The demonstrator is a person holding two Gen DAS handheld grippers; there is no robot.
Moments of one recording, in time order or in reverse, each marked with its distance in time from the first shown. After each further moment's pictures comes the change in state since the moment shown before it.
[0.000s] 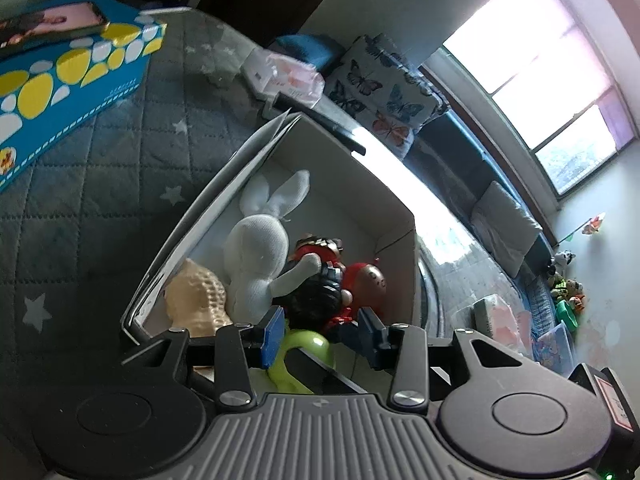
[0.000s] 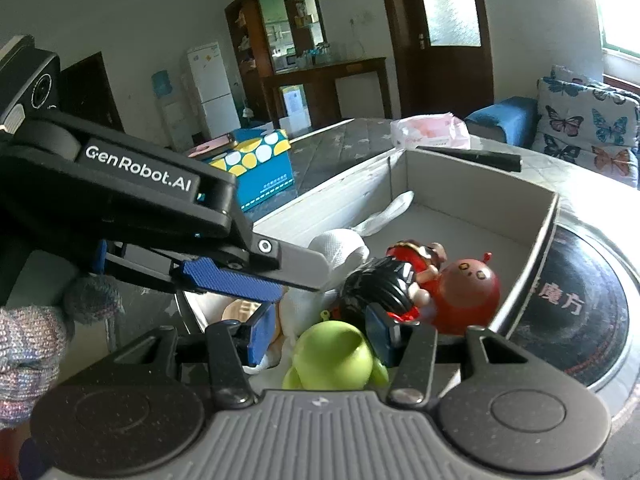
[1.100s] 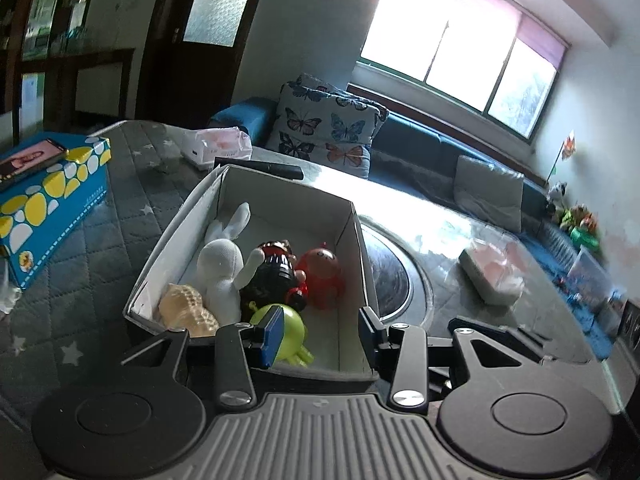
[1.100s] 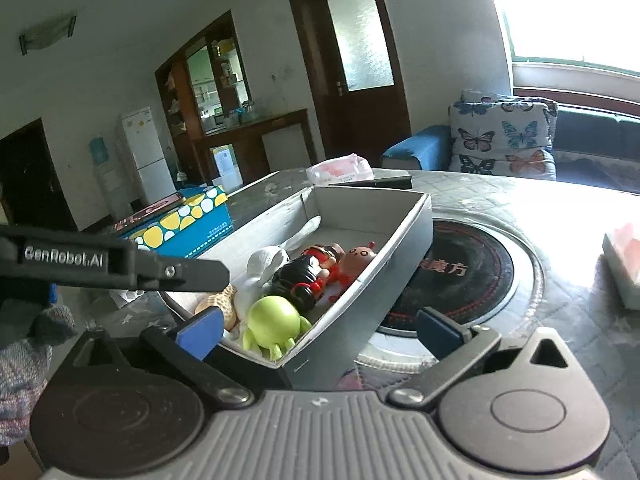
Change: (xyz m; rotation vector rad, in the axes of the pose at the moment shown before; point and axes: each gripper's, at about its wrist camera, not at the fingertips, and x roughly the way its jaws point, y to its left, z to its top) left arm -0.051 -0.054 -0.074 0.410 -0.163 0.050; right arm -0.098 -0.005 -0.047 0.146 -0.173 -0.196
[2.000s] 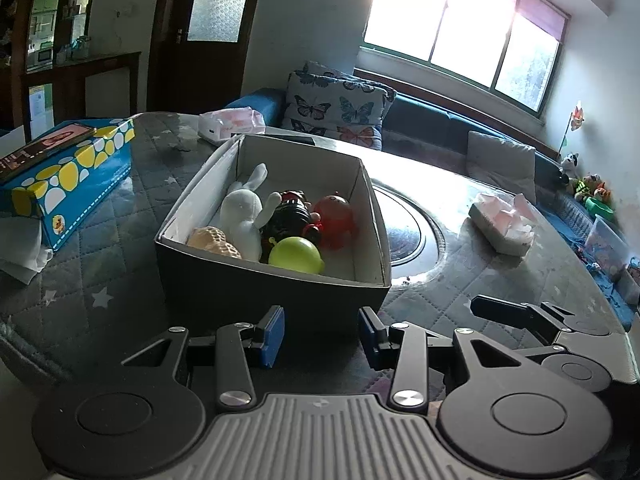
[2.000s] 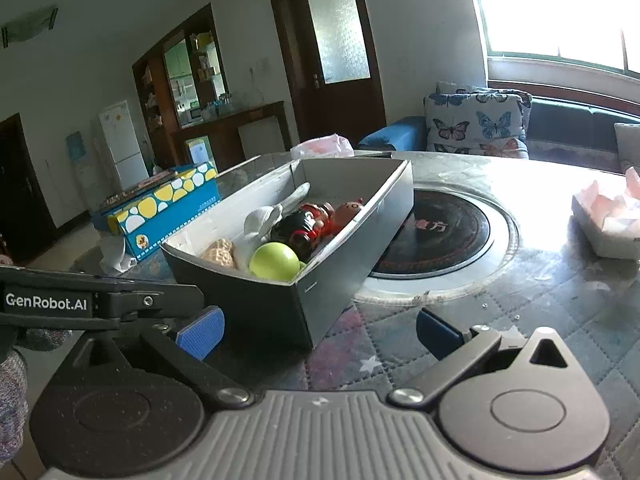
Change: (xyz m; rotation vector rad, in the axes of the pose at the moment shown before) left arm -0.027 -0.004 -0.050 0.055 0.024 0.064; right arm -0.024 0.020 -0.039 0.016 0.023 -0.076
